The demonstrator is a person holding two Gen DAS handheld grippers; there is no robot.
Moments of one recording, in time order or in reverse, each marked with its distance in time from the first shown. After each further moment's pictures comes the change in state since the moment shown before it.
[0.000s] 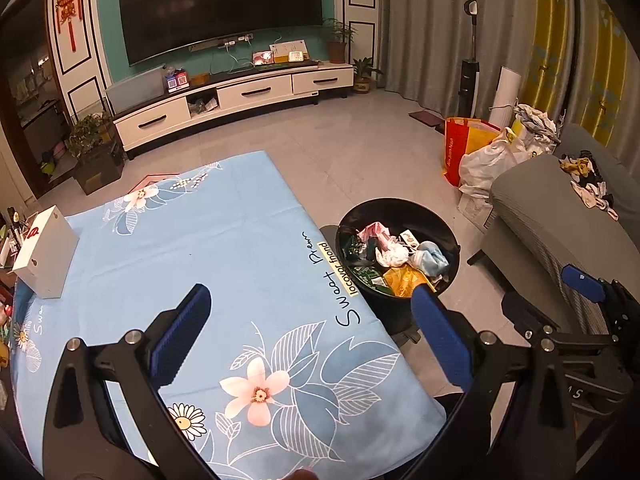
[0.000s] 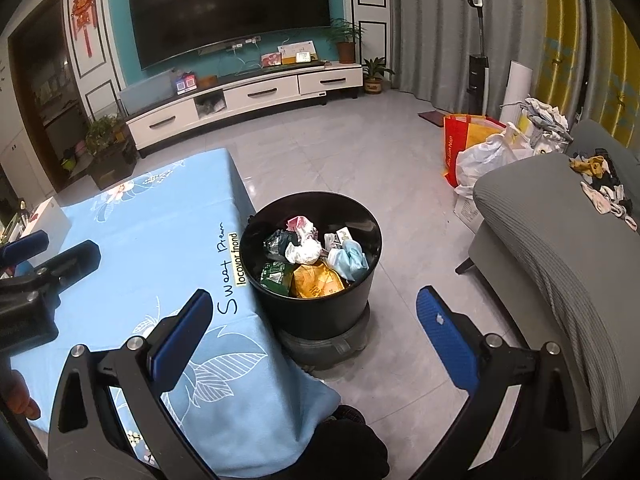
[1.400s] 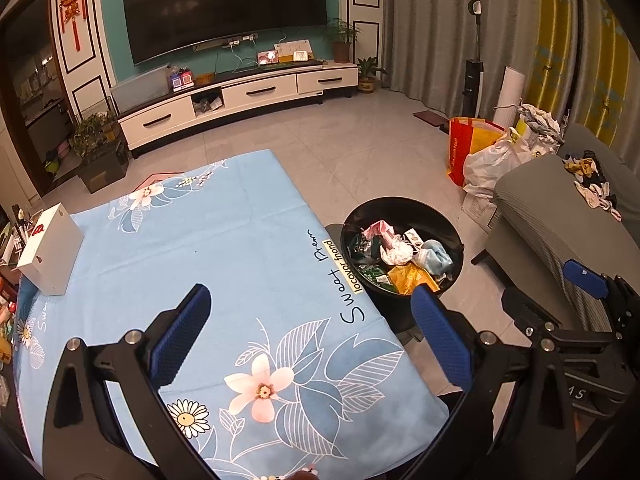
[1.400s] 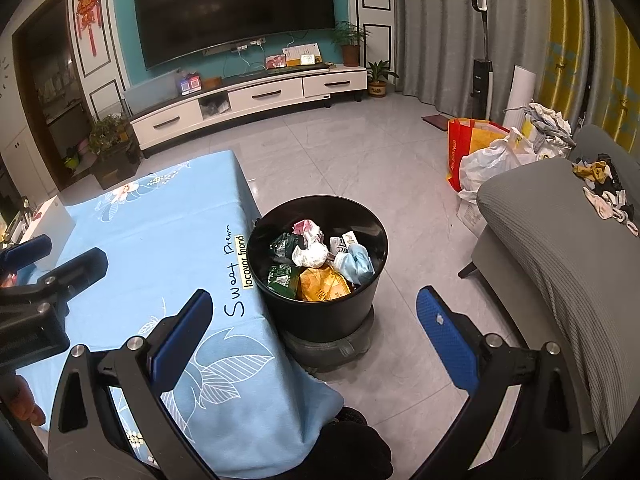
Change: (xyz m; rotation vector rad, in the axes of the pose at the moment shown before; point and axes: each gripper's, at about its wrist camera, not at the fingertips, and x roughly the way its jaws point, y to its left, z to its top) left arm -0.003 0.003 -0.001 -0.006 0.004 0.015; right arm -0.002 0.004 0.001 -0.010 -0.007 0.008
